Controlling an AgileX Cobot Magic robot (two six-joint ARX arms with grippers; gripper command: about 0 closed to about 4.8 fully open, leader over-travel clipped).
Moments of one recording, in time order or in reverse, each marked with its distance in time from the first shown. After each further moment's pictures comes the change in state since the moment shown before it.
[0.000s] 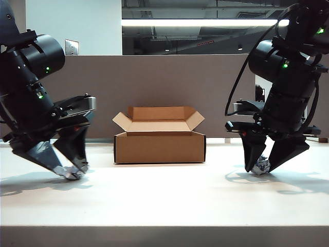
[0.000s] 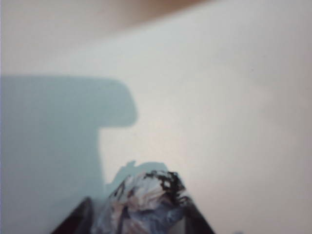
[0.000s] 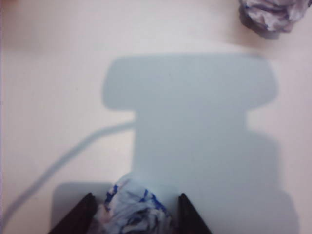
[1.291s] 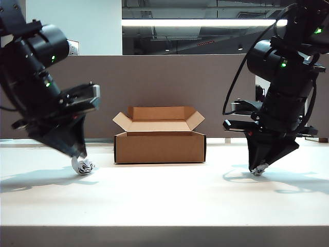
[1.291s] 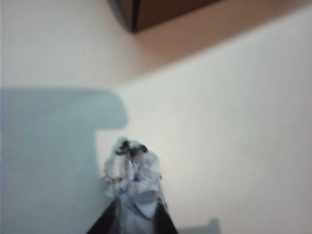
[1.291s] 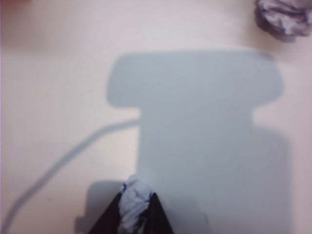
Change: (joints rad) left arm 0.000 0.002 0.097 -0.055 0.001 -0.002; right arm 0.002 0.006 0.020 -0.011 -0.013 -0.001
